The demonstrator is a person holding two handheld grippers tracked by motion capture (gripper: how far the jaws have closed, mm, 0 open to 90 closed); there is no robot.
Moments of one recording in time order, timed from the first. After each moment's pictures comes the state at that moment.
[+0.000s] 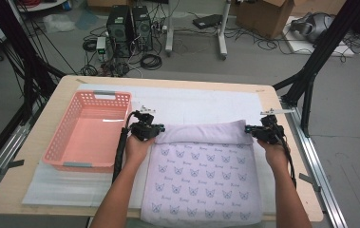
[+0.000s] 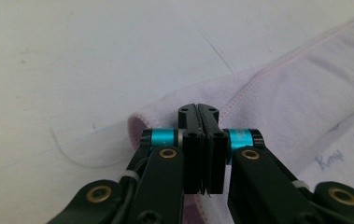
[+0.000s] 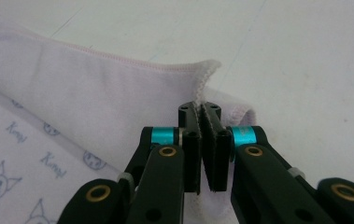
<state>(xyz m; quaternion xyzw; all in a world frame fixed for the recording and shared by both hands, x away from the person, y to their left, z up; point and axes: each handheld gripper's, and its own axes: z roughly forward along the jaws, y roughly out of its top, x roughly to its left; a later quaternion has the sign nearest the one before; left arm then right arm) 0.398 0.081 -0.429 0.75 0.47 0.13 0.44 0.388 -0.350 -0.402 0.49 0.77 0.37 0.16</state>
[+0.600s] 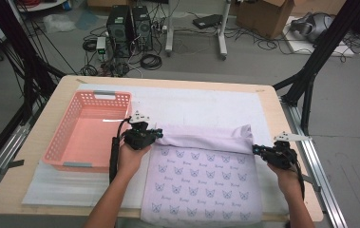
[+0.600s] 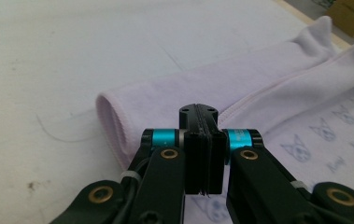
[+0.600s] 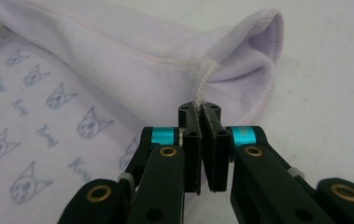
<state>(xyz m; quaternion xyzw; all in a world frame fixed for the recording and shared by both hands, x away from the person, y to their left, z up) 0.345 0.089 -0.409 0.76 0.42 0.13 0.48 0.313 -0.377 -0.426 0.46 0.76 0.43 0.14</state>
